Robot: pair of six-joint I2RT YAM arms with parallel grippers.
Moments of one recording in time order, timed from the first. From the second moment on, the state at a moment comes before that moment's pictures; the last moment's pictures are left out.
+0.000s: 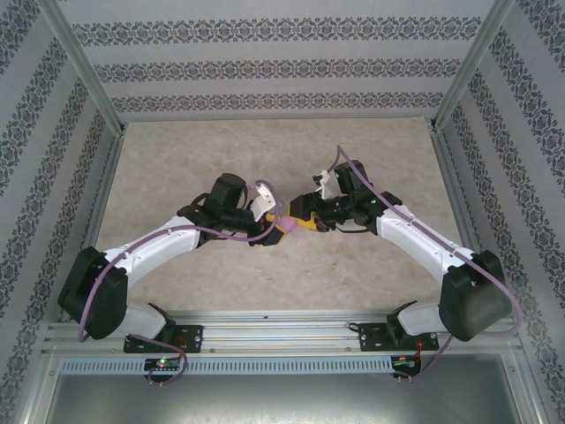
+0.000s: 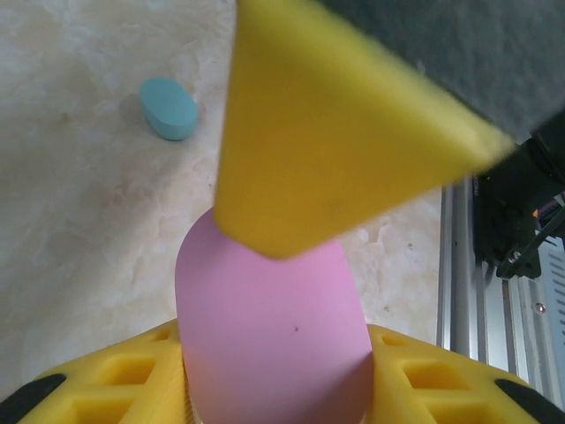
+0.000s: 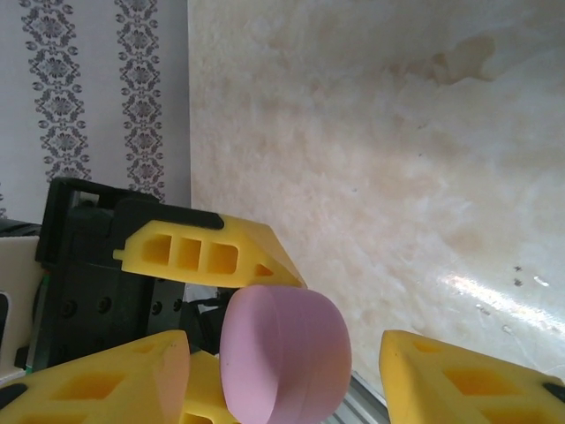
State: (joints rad) left arm -0.57 1.41 0.91 -0.21 0.67 0.18; right arm 0.48 1.38 0.97 -0.39 -0.78 0.81
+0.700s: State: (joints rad) left arm -0.57 1.44 0.70 -0.15 -0.02 -0.35; right arm 0.51 1.35 0.89 -0.34 -0.53 0.89
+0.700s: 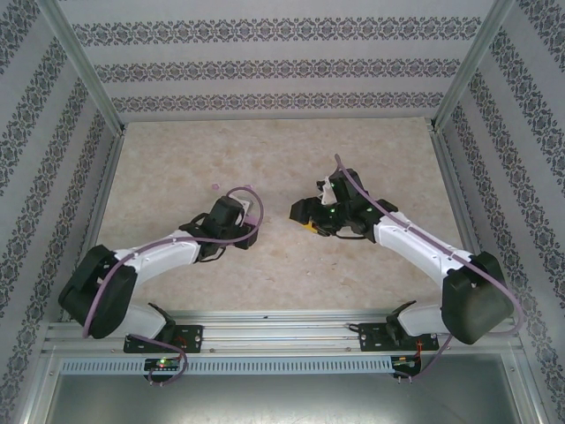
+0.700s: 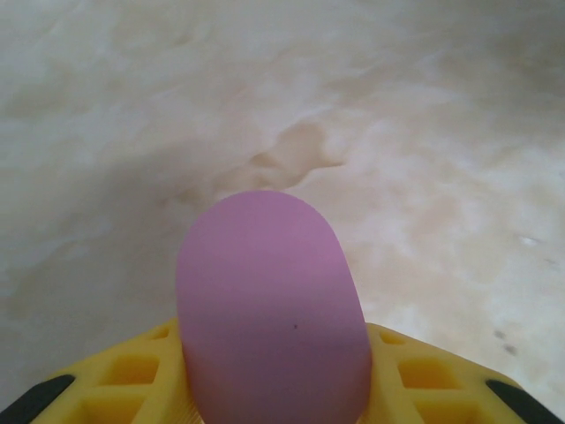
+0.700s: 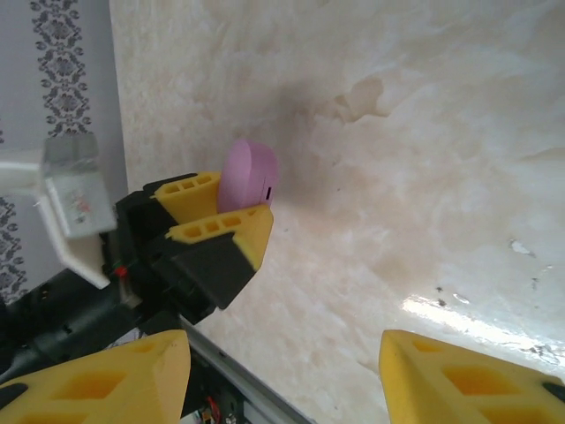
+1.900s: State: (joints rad) left arm -0.43 1.25 0.79 -0.31 -0.17 -0.41; right arm 0.82 1.57 1.00 -0.42 -0.09 0.75
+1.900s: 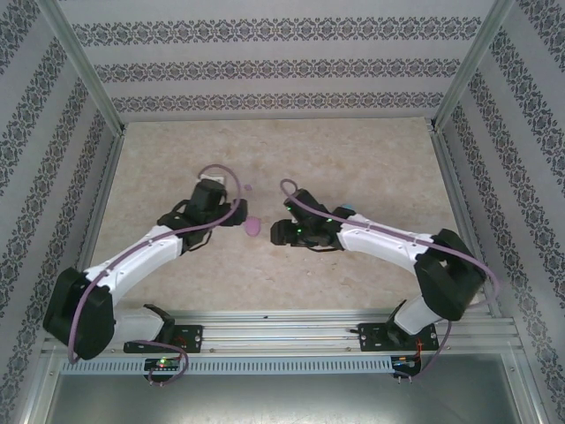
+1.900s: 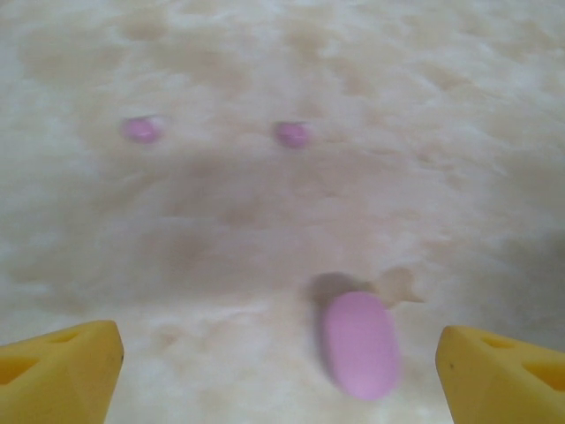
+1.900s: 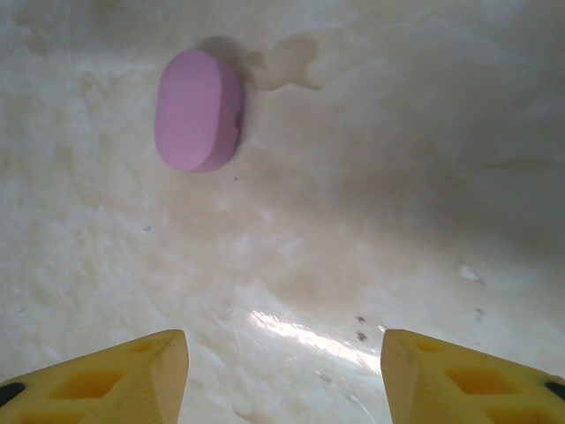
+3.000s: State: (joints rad) left arm -0.13 1.08 0.61 -0.36 0.11 -0.40; right arm 0.94 2.18 1.65 -0.76 0.05 0.69
